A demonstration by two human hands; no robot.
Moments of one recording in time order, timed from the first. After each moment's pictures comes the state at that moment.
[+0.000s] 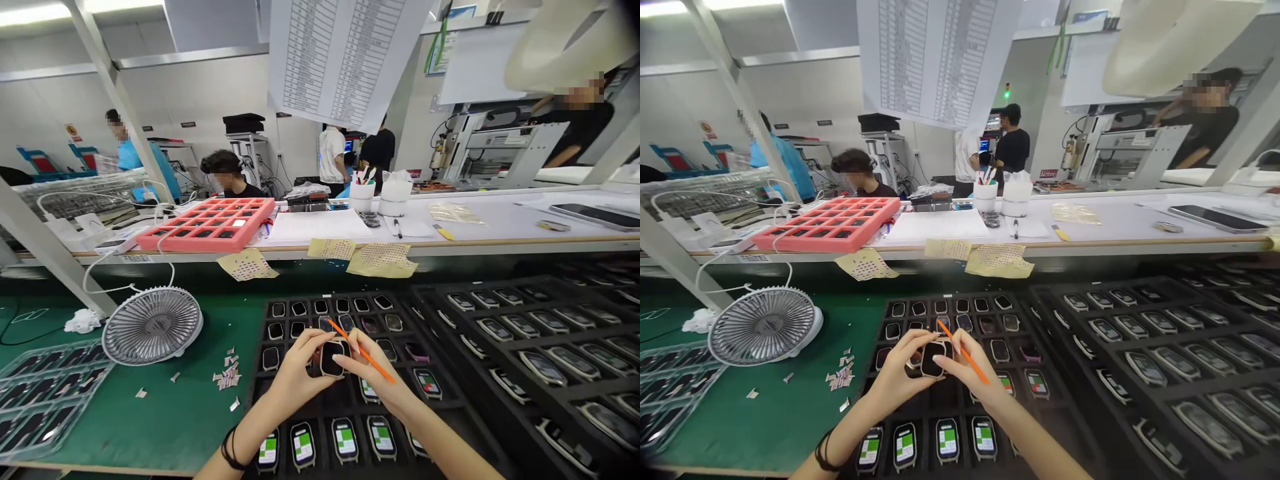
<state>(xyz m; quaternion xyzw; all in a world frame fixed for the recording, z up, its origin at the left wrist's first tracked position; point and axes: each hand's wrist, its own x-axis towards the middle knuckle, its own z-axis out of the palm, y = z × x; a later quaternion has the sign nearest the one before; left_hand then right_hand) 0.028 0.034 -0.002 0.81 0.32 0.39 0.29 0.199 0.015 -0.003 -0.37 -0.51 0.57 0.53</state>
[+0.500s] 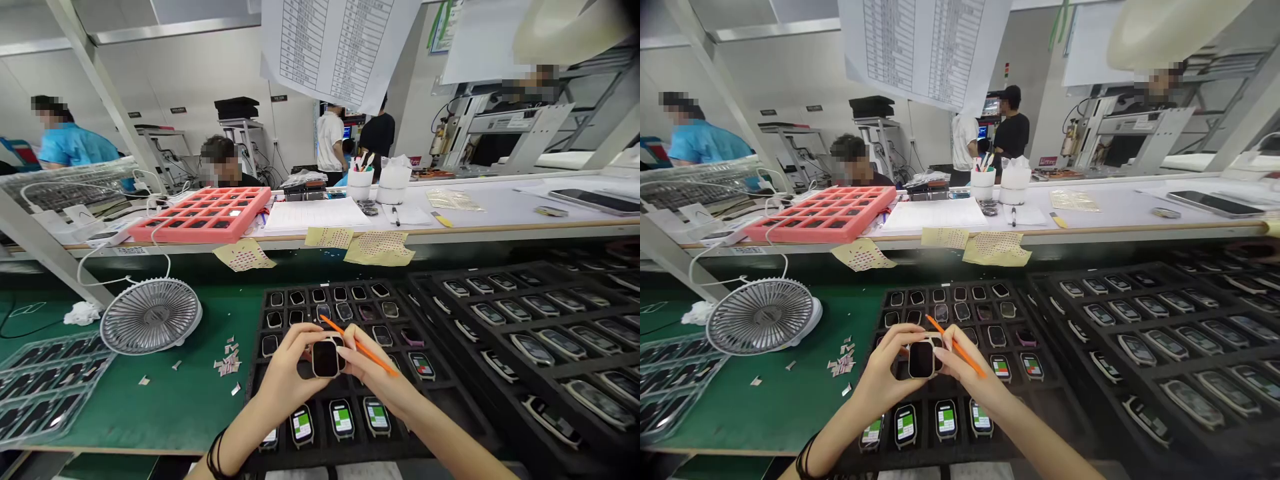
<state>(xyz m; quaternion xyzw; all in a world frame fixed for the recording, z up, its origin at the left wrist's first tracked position) 0.020 0.006 0.022 0.81 0.33 0.42 0.24 0.194 -0.015 0.021 -0.29 -0.45 0.68 0.51</state>
